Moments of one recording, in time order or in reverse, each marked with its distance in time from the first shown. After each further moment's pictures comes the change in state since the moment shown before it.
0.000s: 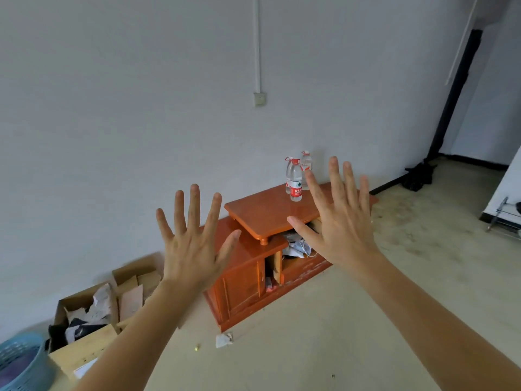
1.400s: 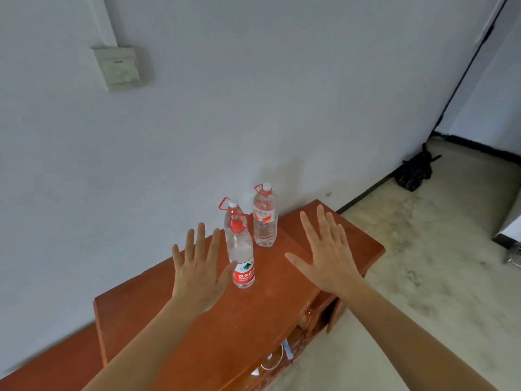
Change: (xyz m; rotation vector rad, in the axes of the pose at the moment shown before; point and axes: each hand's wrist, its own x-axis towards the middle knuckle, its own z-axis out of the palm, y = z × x) left_hand 0.686 0.166 0.752 -0.139 -0.509 -0.021; right_hand 0.415 0.475 0.794 0.108 -0.646 0.219
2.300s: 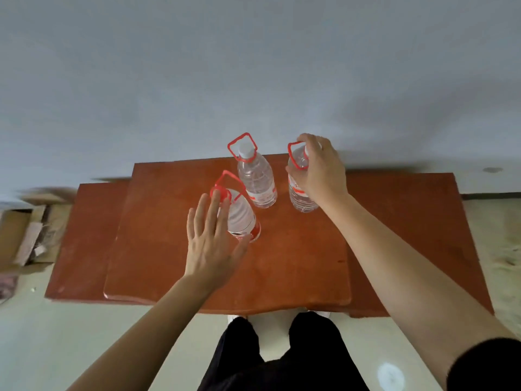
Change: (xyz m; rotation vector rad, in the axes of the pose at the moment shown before) left_hand 0.143 0.134 0.129 -0.026 0.046 -0.602; right_hand 0.350 0.042 0.185 0.587 -0.215 -0.508
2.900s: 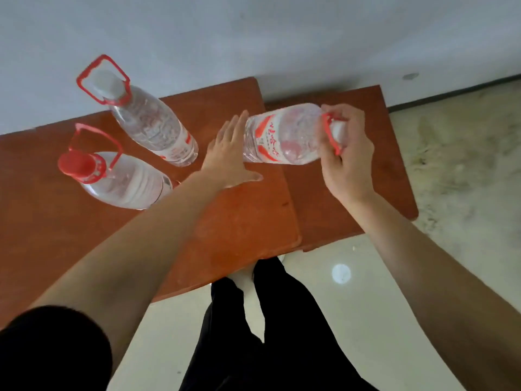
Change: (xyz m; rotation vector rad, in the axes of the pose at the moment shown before) left_hand 0.125 0.108 0.156 -0.243 -0.599 0.155; right_hand -0.123 0.108 -0.052 0.281 0.384 0.232
